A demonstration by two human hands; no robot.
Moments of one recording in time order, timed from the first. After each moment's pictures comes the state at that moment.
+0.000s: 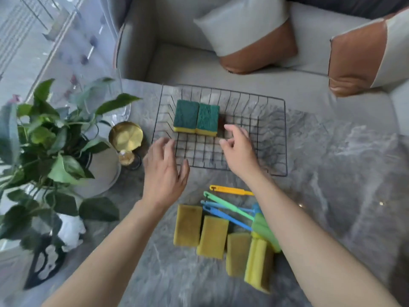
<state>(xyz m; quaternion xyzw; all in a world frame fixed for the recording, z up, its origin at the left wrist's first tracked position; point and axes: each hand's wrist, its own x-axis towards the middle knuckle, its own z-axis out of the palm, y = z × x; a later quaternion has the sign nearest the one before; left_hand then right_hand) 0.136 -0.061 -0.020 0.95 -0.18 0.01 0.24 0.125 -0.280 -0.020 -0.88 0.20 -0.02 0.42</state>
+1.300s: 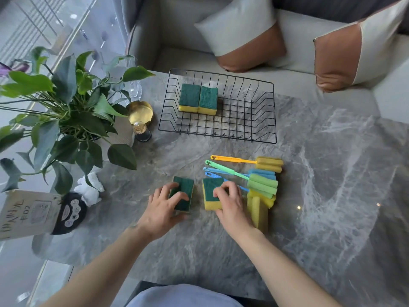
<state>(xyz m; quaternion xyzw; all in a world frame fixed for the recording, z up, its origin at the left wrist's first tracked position) -0.030 0.049 -0.062 0.90 -0.30 -0.23 0.21 -0.114 -0.179 -0.038 -0.96 0.10 0.05 0.26</state>
